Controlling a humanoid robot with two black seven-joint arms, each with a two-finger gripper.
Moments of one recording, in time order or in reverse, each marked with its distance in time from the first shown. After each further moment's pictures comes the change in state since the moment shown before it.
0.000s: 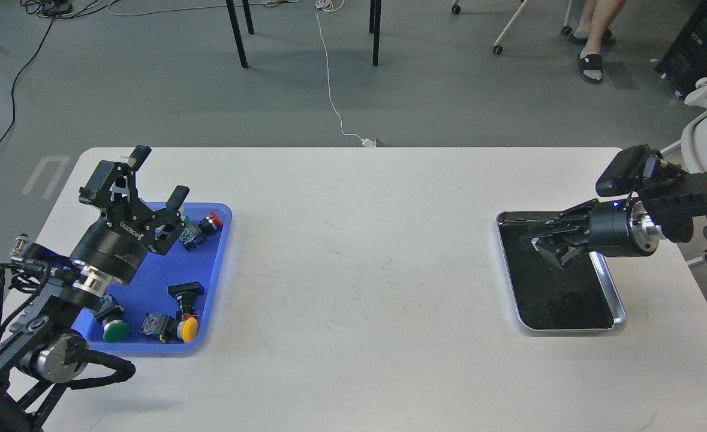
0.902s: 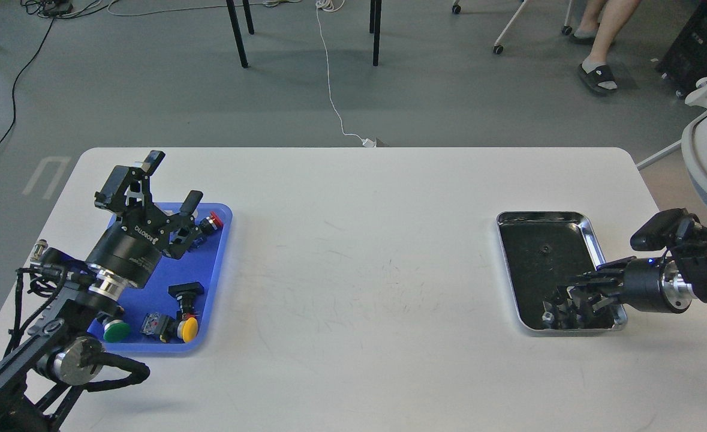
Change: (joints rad) left arm 0.003 -0.046 0.002 0.000 0.008 0.001 0.014; right arm -0.268 -0.014 0.154 -0.103 -0.005 -0.011 0.000
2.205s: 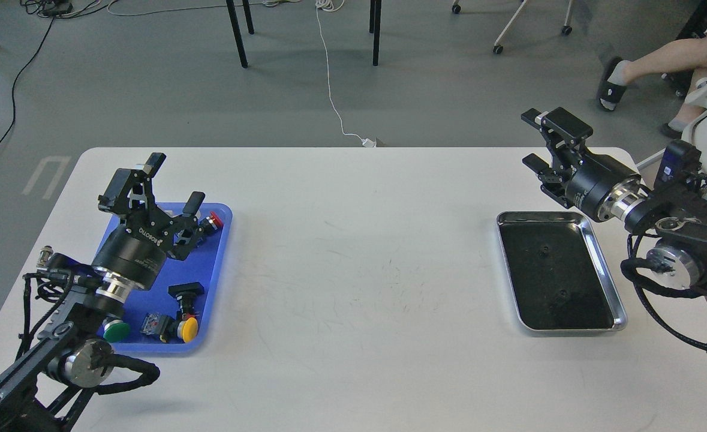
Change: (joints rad) left arm 0.008 -0.064 -0.005 0.000 0.004 0.040 0.001; right arm -0.161 0.046 0.593 0.206 1.409 0.020 0.000
